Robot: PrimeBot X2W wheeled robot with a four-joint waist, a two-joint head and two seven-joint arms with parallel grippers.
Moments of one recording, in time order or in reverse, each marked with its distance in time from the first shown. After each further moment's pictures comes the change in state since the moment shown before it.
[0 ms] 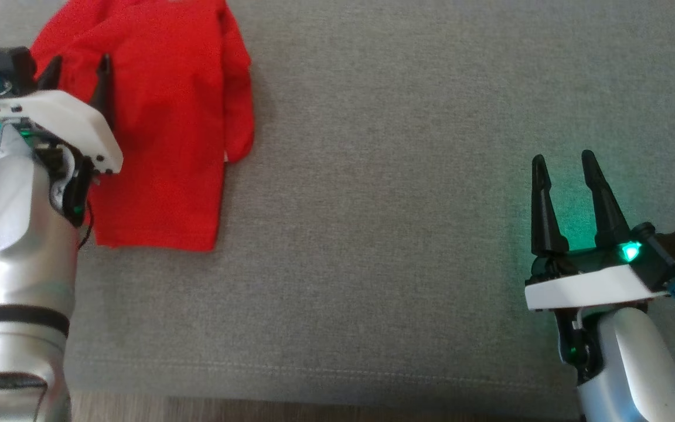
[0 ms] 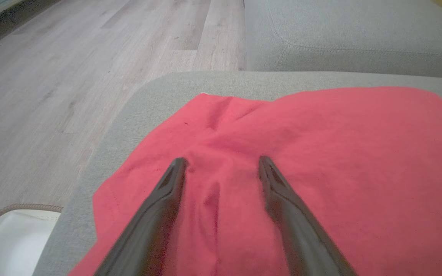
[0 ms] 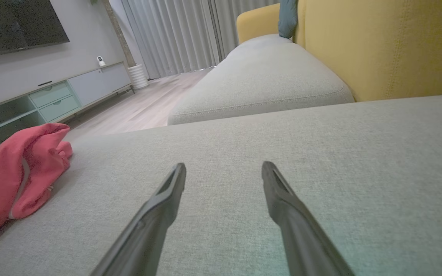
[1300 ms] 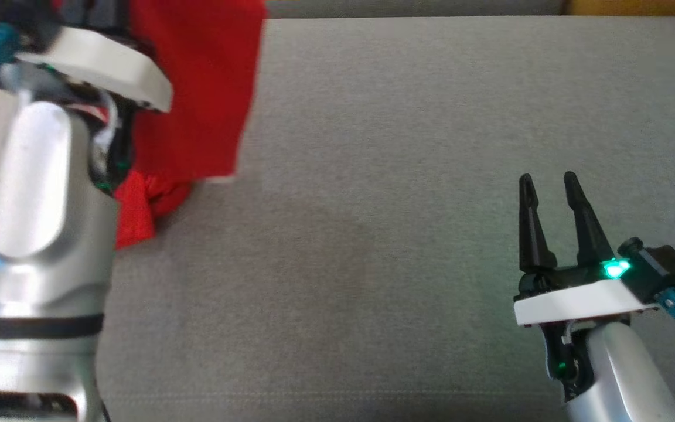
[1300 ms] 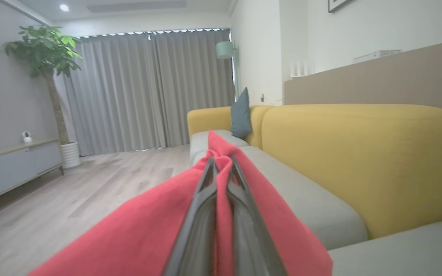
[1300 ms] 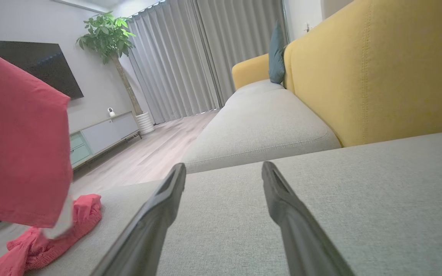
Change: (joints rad) left arm 0.036 -0.044 -0.086 -0.513 0.011 0.079 -0.069; right arm 0.030 0.000 0.045 0.028 0.115 0.000 0.000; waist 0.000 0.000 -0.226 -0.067
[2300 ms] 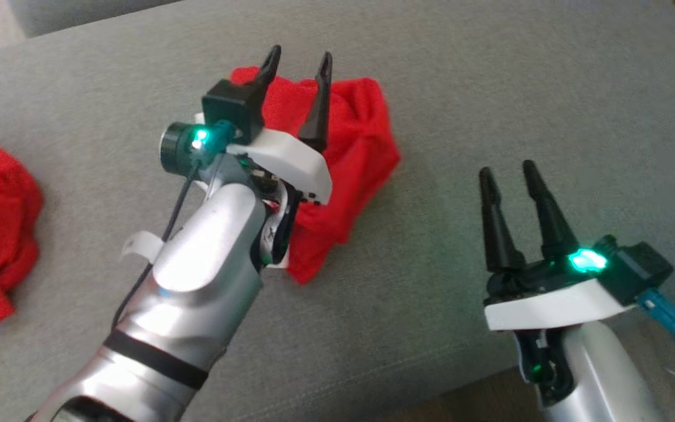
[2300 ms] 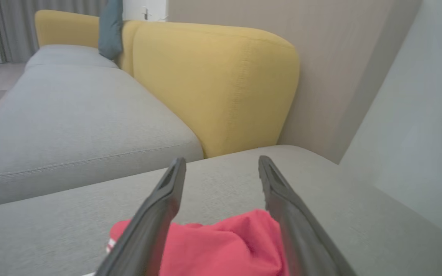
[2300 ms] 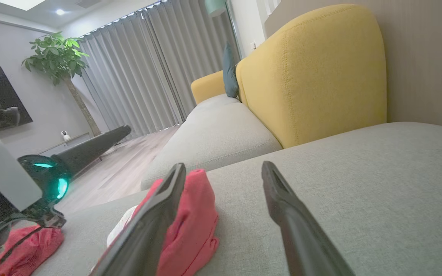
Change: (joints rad) left arm 0.063 -0.144 -0.469 0.129 -0.311 0.249 -0.109; right arm 0.004 -0.001 0.142 -0.108 0.070 0.000 0.000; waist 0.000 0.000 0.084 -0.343
